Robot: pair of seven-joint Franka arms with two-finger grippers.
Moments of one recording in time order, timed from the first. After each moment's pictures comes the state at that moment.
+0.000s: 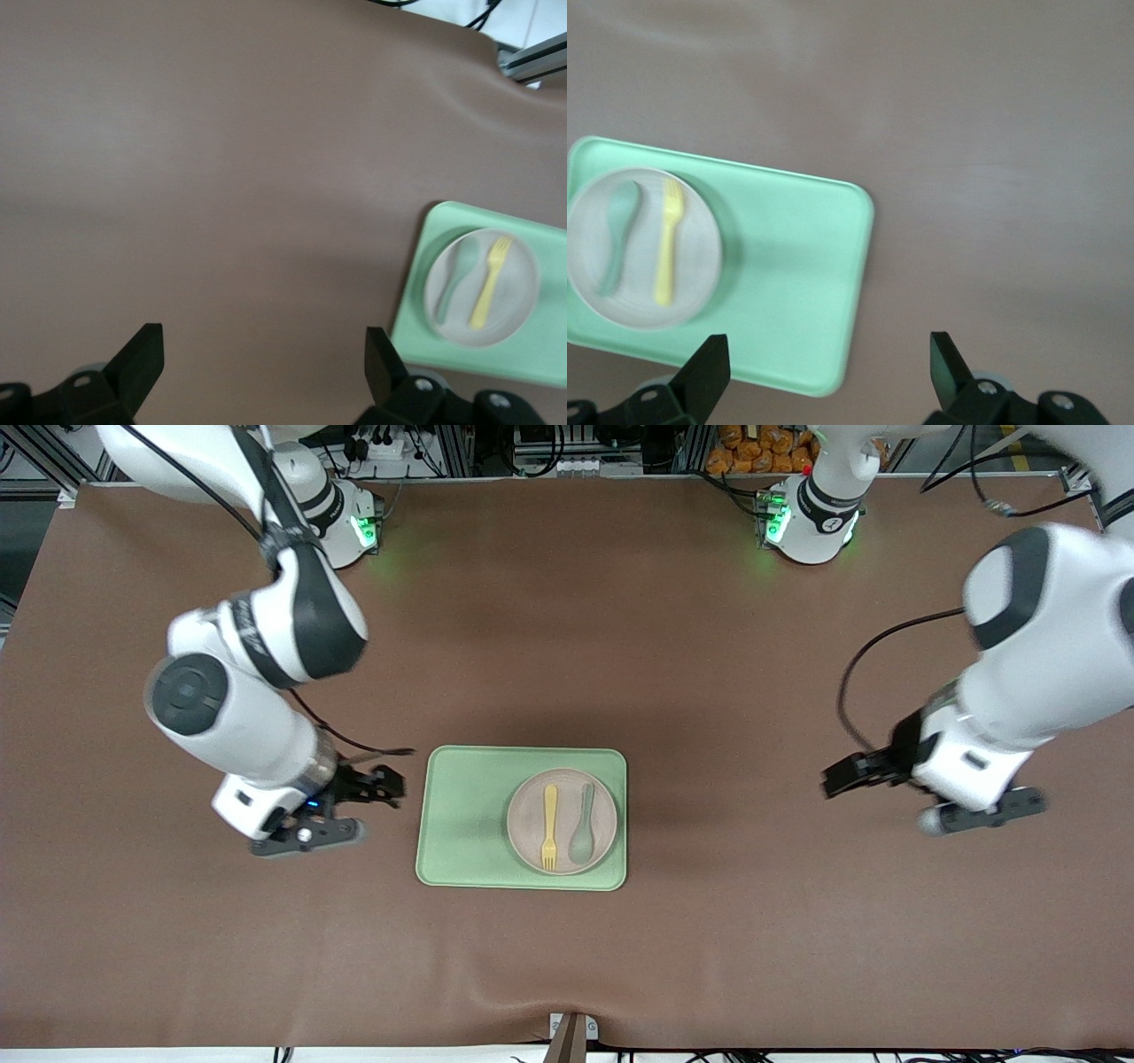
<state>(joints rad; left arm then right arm) 0.01 0.30 -0.22 -1.41 -0.06 1.79 -0.36 0.36 0.54 -0.01 -1.34 0.09 1.96 0.19</state>
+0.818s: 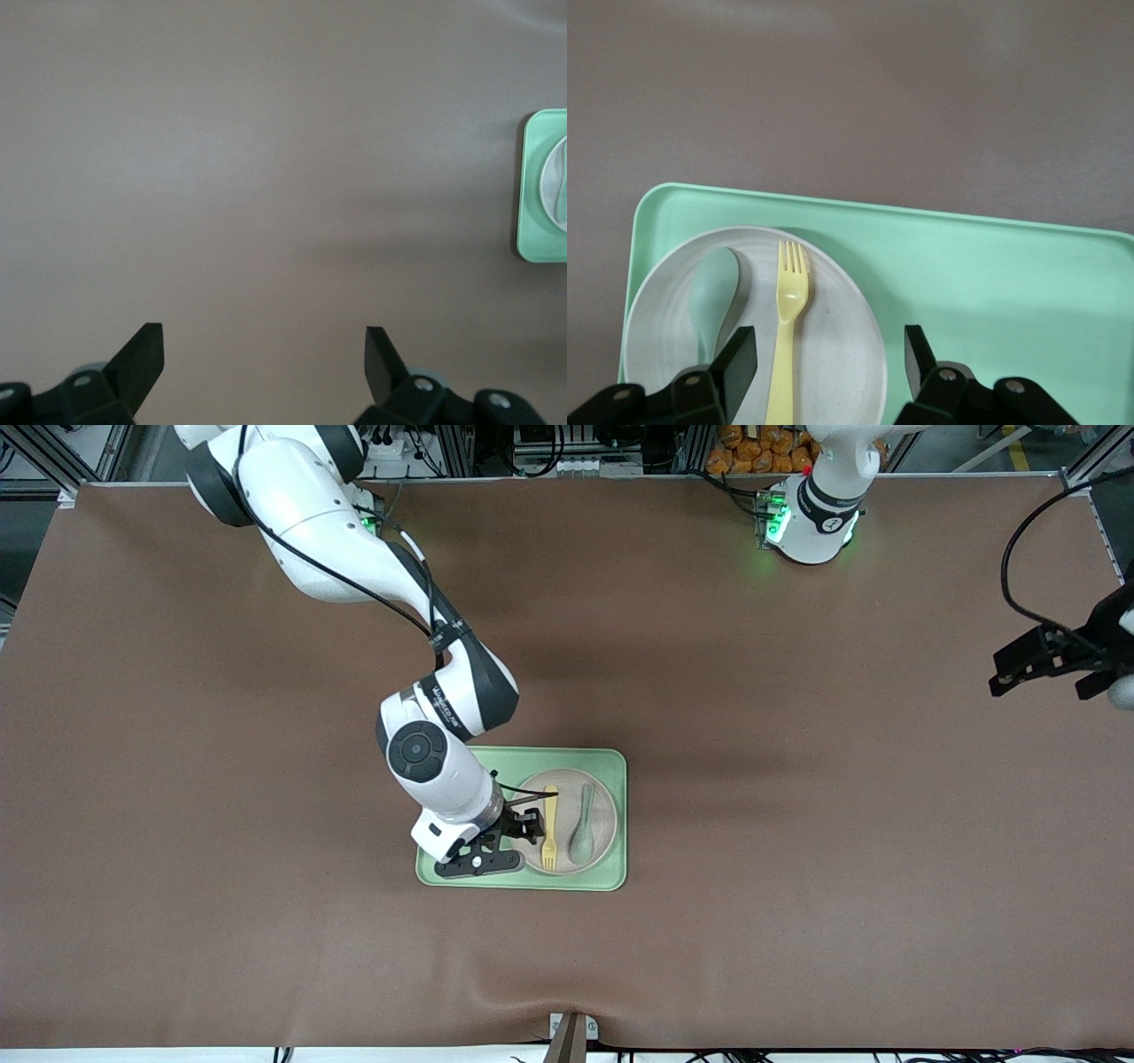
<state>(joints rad) 0.17 0.08 -0.22 -1.42 0.03 1.56 0.02 0.54 0.90 -0.01 -1.15 0.14 2.25 0.37</state>
